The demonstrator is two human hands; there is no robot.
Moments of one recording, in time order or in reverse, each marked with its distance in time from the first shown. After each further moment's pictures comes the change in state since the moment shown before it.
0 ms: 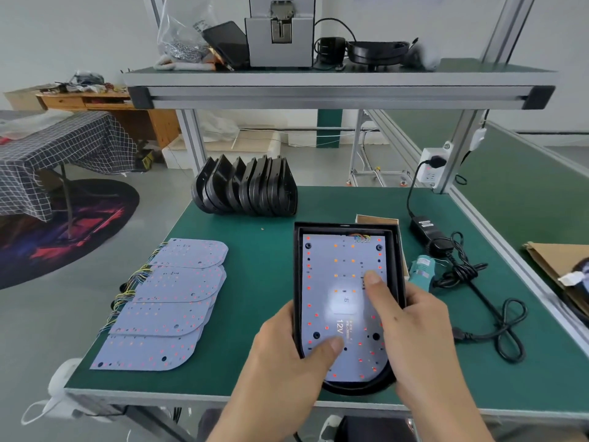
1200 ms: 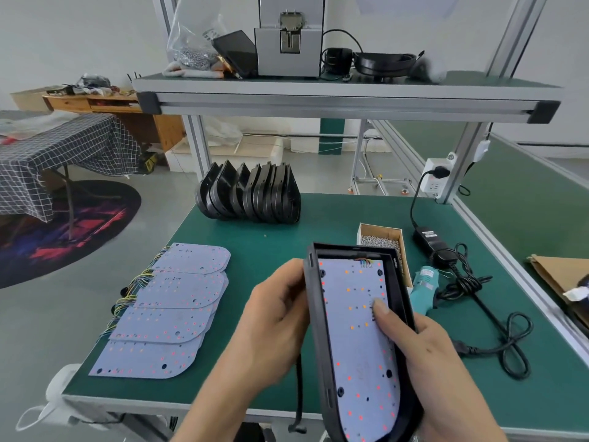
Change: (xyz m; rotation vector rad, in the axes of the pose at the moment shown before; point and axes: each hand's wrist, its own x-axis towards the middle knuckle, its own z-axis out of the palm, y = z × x) left_hand 0.054 -0.004 -0.016 -0.123 0.057 0.415; right_hand -0.011 -0.012 -0.014 0.211 -0.278 0.289
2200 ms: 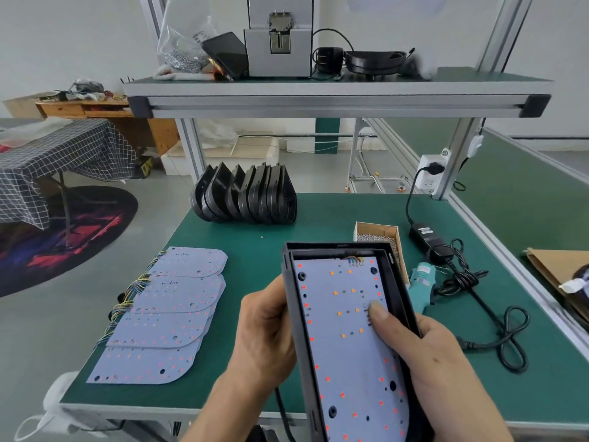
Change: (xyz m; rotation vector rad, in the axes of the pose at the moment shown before) left_hand -0.006 0.001 0.010 -0.071 0.166 0.144; right_hand -0.014 -0.013 0.001 -0.154 -0.011 -0.035
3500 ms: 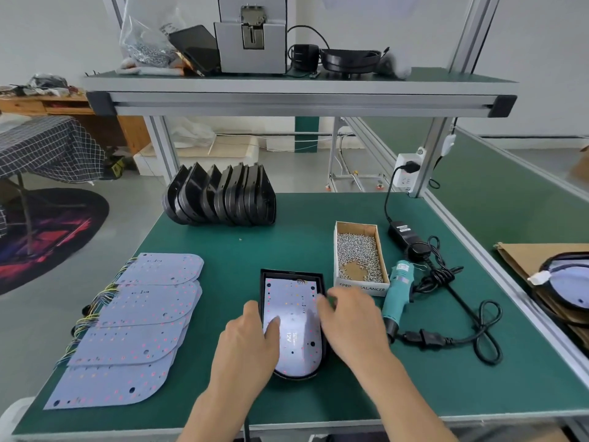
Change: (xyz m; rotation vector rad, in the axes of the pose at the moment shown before) left_hand -0.016 -0.076 -0.001 0.832 -0.180 -0.557; right_hand 0.119 0.076 0.006 -1.126 0.292 -0.132
